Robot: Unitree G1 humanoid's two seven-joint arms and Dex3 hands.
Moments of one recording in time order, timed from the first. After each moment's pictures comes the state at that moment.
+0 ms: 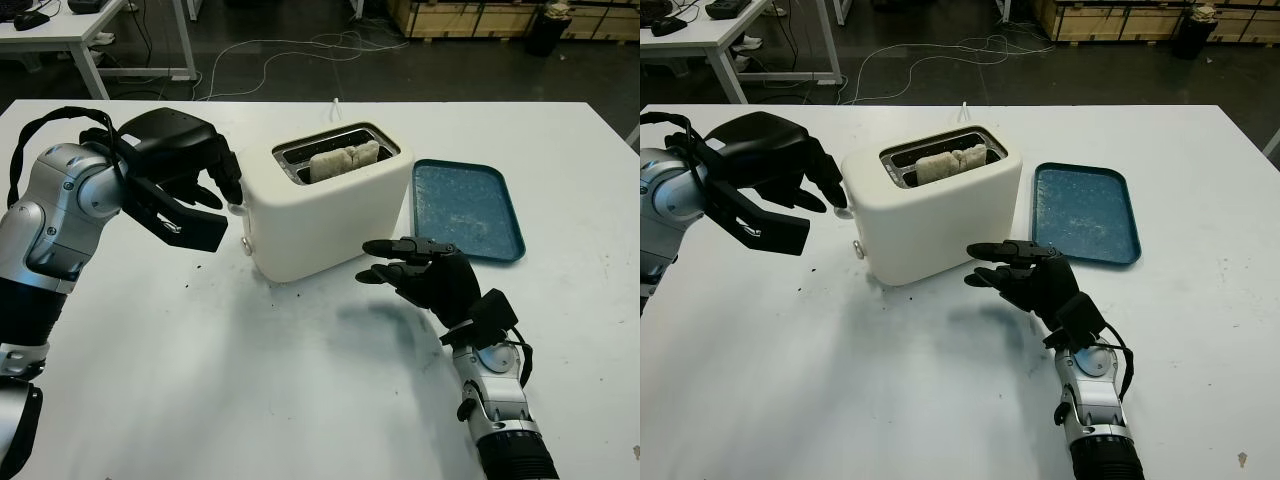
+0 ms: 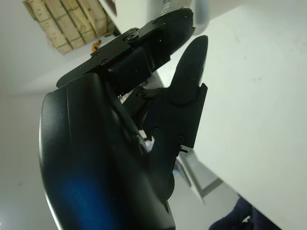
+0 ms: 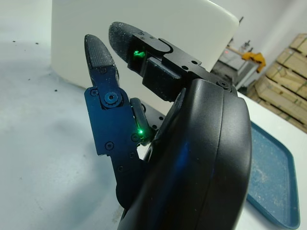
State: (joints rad) left arm -0.67 0.74 -0.22 0.08 0.56 -0.21 -0.60; right arm -0.13 -0.10 -0.02 0.30 0.15 -0.33 0.38
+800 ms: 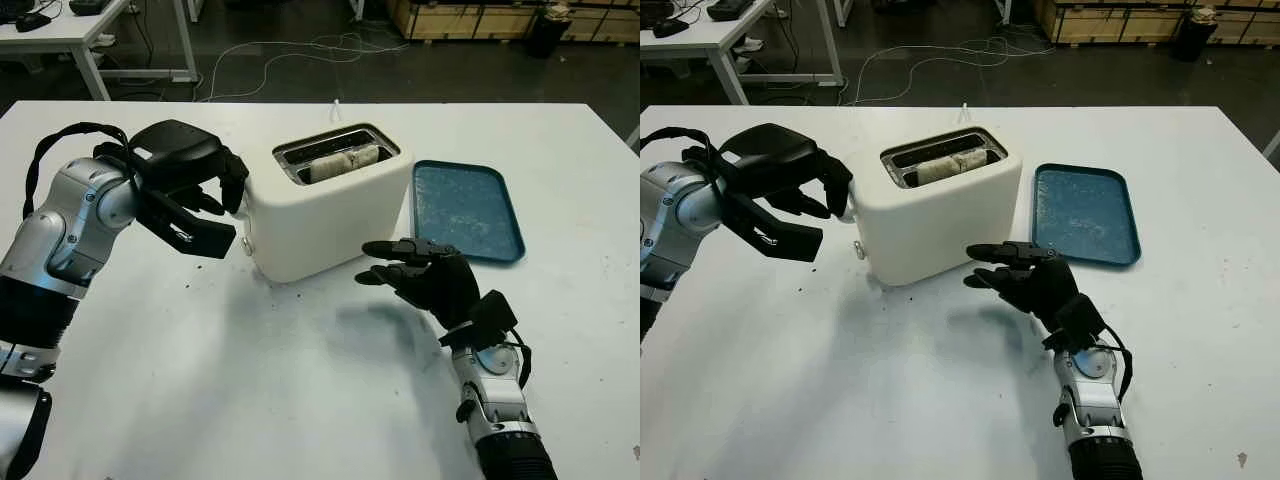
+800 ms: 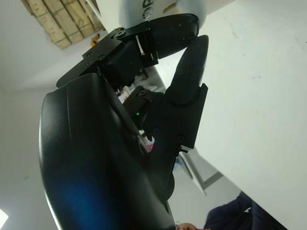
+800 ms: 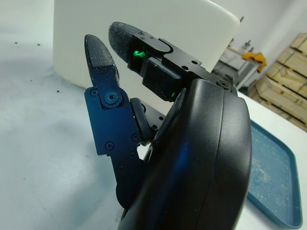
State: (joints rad) left arm -0.67 0.72 -0.26 0.13 0.67 -0.20 -0.51; right arm -0.12 -0.10 -0.02 0.30 0.15 -0.33 0.38
